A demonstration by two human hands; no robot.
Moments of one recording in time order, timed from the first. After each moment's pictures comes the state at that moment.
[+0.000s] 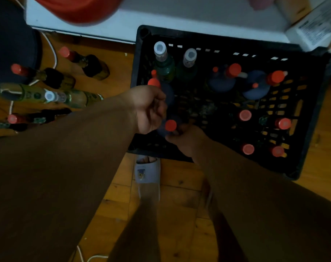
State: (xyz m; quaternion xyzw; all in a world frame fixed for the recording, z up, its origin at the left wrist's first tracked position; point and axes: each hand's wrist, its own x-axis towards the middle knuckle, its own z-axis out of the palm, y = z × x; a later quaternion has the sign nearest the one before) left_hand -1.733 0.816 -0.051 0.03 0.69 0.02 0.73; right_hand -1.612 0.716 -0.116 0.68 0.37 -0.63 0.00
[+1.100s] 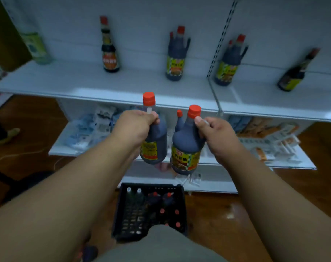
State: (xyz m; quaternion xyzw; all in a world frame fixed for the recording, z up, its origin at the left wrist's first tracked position) left_hand -1.637 0.747 0.641 0.47 0.54 0.40 0.57; right_hand -1.446 0.684 0.628 0.67 0.51 -0.27 -0.46
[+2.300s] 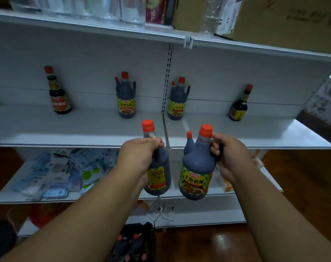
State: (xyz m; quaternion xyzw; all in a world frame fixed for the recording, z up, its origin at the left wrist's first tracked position) left_hand -1.430 0.719 0.701 0.38 0.51 0.43 0.64; right_hand -1.233 0.665 0.690 0.56 0.26 -0.40 -0.67
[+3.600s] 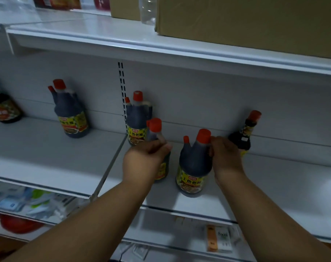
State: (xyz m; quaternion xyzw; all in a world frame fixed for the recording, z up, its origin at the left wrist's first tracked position) left_hand -1.113 0.871 0.654 0.59 0.55 0.49 0.32; right_hand -0.922 0.864 0.659 0.67 0.37 -0.31 -0.57
